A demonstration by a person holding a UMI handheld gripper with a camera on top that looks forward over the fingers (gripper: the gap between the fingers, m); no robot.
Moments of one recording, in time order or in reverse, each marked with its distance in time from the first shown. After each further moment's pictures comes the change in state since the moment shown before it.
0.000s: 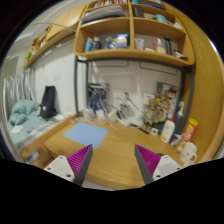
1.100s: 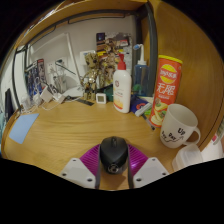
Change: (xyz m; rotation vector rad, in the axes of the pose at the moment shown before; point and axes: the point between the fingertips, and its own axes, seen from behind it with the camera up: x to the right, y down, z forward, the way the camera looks) arm 0.264 0.163 0.169 -0.215 0.323 0.249
